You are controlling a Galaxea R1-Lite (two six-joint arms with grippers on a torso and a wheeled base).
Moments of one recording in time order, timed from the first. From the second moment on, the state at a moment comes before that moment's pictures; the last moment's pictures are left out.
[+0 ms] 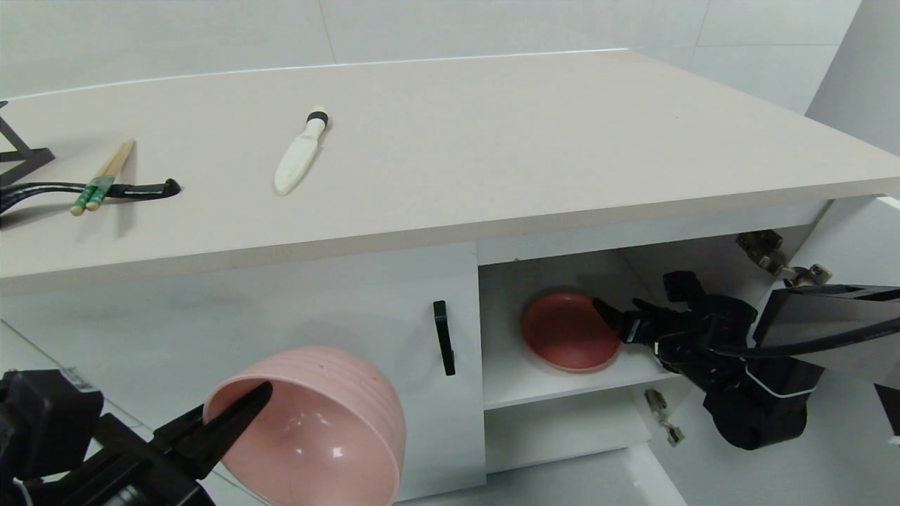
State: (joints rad) left arm -0.52 1.16 0.00 -1.13 0.09 0.04; right arm 0.20 2.40 -0.81 -1.57 0.15 0.23
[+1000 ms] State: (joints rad) left arm -0.73 1.30 -0.18 -1.15 0.10 0.16; right arm 0.21 1.59 -0.01 -1.57 0.15 0.15
